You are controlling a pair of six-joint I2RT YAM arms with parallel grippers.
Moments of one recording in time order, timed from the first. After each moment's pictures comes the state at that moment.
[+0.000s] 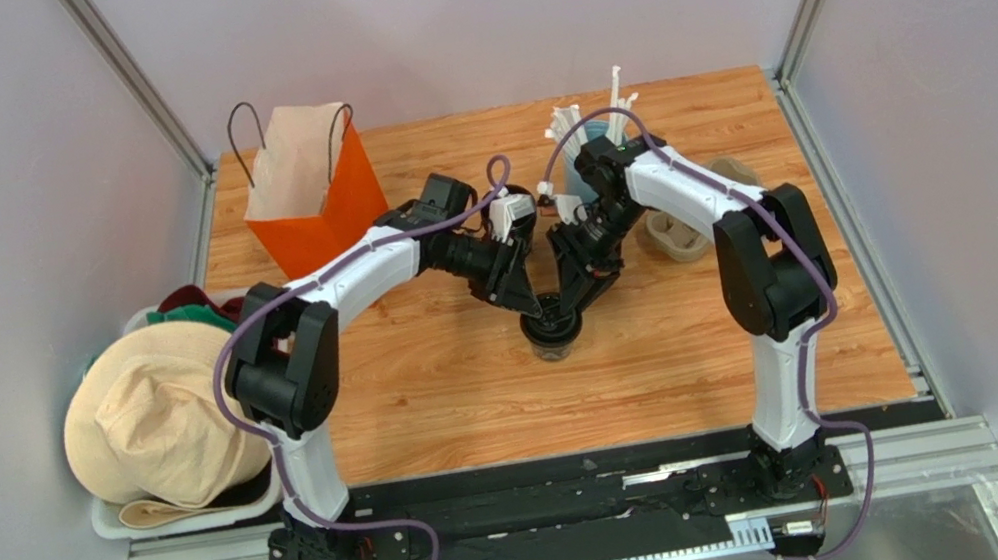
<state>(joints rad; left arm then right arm) -0.56 1.90 1.38 -0.55 0.87 0.04 0.38 1.98 1.56 -1.12 -0.73 -0.03</state>
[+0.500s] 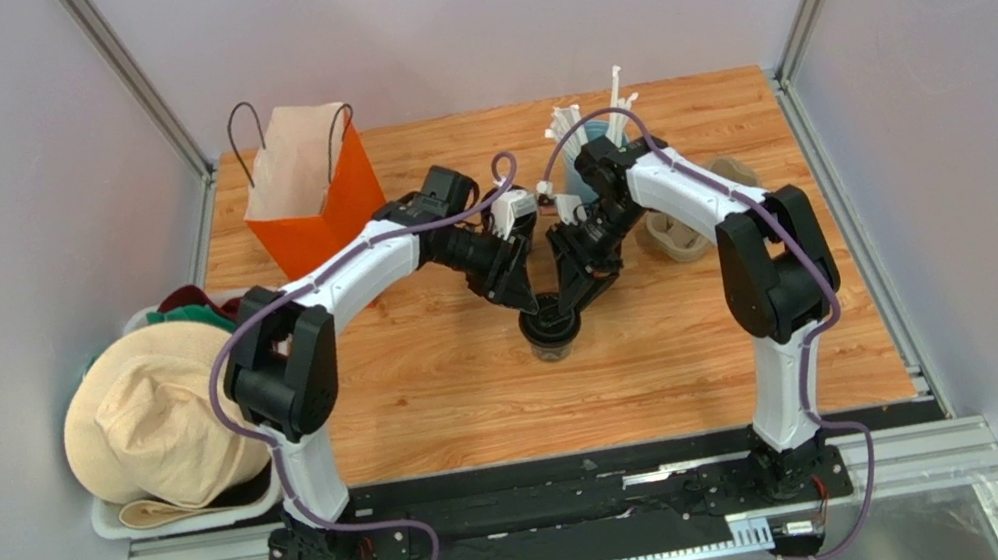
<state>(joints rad) -0.56 1.89 1.43 -0.63 0.81 0.12 0.39 1.97 1.54 -1.09 -0.73 -0.03</state>
